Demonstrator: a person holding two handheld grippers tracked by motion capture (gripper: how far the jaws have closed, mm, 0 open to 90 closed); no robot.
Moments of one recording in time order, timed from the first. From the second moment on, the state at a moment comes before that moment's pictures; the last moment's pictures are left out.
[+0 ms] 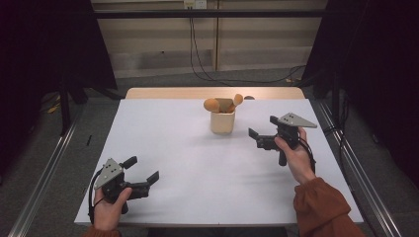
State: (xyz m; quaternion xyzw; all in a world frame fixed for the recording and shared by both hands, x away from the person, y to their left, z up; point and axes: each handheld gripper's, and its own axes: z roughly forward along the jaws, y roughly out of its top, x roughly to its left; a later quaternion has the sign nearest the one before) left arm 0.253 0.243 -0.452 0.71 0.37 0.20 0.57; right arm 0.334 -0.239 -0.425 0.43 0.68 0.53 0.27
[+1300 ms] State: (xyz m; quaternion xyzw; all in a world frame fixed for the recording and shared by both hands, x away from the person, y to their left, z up) left arm 0.247 0.246 -0.452 0.71 0.37 0.21 0.56; right arm 0.210 -0.319 -0.458 0.50 0.64 0.51 0.29
